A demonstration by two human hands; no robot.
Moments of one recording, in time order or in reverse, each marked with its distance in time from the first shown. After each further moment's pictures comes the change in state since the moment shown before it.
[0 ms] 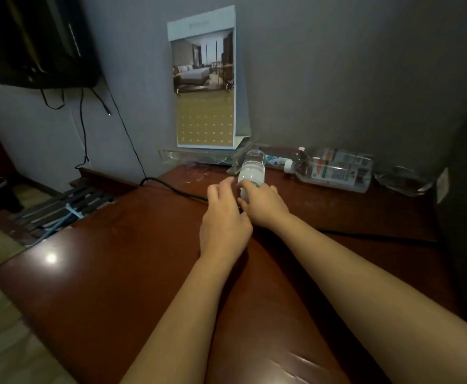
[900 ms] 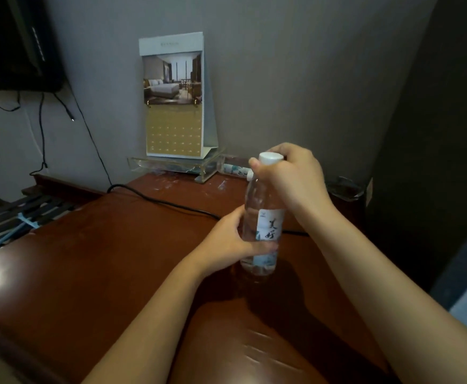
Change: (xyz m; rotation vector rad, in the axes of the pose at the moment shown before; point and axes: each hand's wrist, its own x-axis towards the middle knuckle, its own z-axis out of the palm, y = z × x) left_hand -0.025 0.032 0.004 -0.638 -0.614 0.131; right_hand -0.115 -0.023 -0.138 0.504 0.500 0.125
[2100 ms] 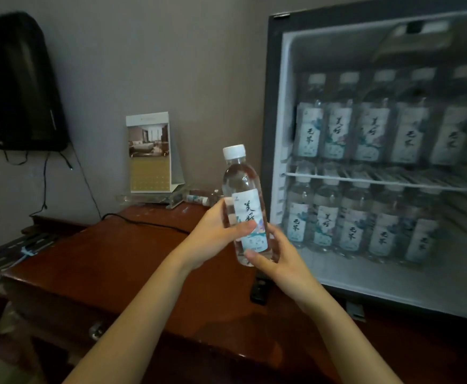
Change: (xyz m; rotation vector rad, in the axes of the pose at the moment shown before) left_hand -0.117 0.198 0.105 -0.226 -0.068 0.226; right_hand -0.196 0.022 -0.183 0.440 -0.309 0.029
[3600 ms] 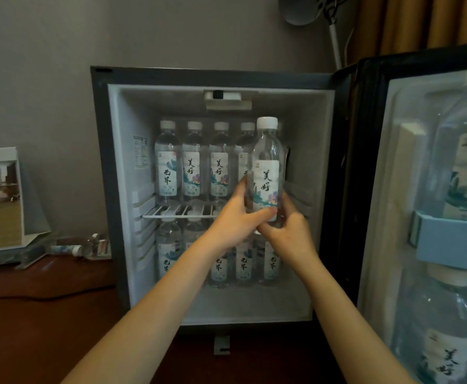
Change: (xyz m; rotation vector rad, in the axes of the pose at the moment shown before) left_hand 0.131 0.066 0.236 -0.035 -0.229 0.162; right_hand -0.034 -0.069 -0.220 -0.315 0.651 -0.222
